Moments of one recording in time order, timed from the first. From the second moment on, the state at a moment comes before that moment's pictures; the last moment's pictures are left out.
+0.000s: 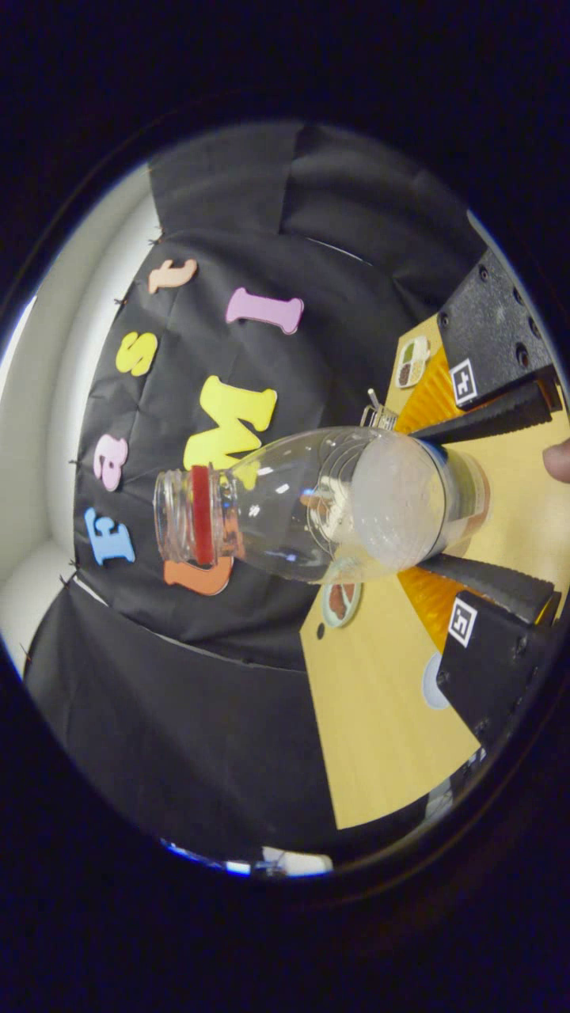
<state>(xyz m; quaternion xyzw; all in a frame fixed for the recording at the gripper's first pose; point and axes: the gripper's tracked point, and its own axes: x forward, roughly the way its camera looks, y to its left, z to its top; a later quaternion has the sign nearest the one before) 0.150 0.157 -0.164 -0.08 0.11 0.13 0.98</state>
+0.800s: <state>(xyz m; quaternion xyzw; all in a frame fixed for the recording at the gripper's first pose) 0.257 0.194 -0.242 -0.01 0.13 0.16 0.98</state>
